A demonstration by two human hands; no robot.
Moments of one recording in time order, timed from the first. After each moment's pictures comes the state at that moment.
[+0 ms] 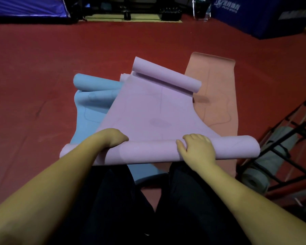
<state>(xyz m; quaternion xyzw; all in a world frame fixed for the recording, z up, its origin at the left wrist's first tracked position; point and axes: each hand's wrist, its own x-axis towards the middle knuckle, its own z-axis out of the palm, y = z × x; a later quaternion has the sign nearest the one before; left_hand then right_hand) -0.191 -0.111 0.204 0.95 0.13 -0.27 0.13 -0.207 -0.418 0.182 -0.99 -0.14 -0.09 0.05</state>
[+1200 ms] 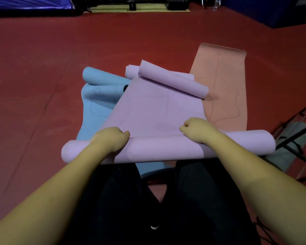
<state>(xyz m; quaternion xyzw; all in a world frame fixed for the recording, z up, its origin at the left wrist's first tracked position) -0.232 -0.113 0.213 0.97 0.16 -0.17 0.09 -0.146 -0.391 0.219 -0.97 -0.14 0.19 0.05</state>
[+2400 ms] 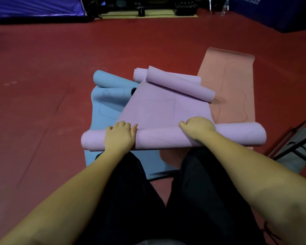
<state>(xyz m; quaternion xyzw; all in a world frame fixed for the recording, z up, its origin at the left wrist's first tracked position) -0.240 -0.113 0.179 0.99 0.13 0.02 0.05 -0.134 -0.369 0.204 -0.99 -0.12 0.12 0.00</state>
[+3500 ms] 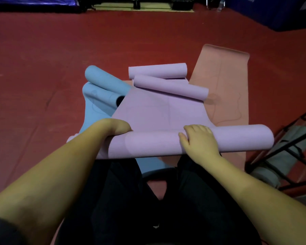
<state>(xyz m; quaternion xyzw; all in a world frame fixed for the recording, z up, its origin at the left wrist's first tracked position) -0.194 -0.088 0.214 0.85 0.24 -0.35 0.30 -0.193 -0.388 0.179 -0.97 -0.20 -0.08 0.06</state>
